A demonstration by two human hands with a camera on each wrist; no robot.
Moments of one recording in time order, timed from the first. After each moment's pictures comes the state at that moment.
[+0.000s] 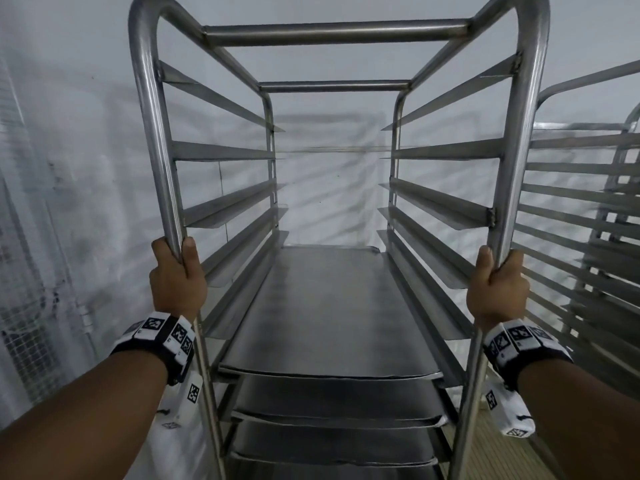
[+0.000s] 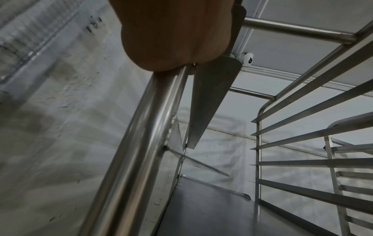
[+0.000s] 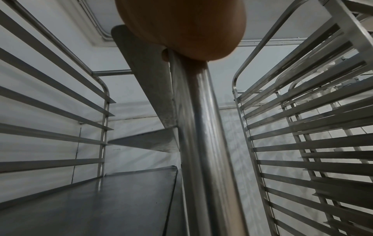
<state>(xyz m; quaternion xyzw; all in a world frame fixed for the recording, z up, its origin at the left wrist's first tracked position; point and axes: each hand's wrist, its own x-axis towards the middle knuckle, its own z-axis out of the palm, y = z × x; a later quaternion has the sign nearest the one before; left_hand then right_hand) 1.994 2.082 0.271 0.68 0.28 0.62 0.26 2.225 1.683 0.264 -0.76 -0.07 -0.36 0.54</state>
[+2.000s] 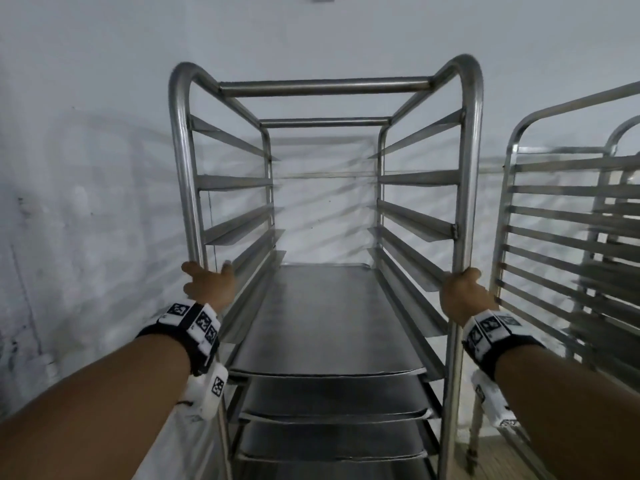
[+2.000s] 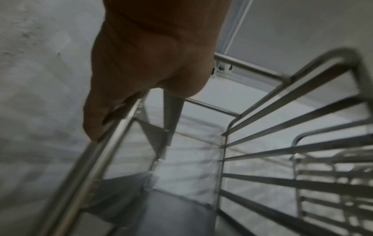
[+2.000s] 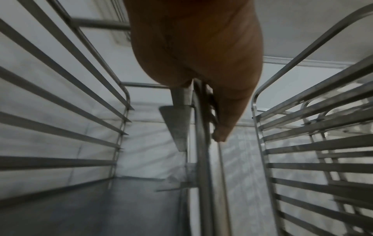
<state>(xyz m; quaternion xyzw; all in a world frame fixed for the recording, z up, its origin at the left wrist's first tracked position) 2.086 2.092 0.319 0.73 0.44 0.34 0.40 2.281 1.722 0.296 -0.91 -0.04 -0.18 0.37</state>
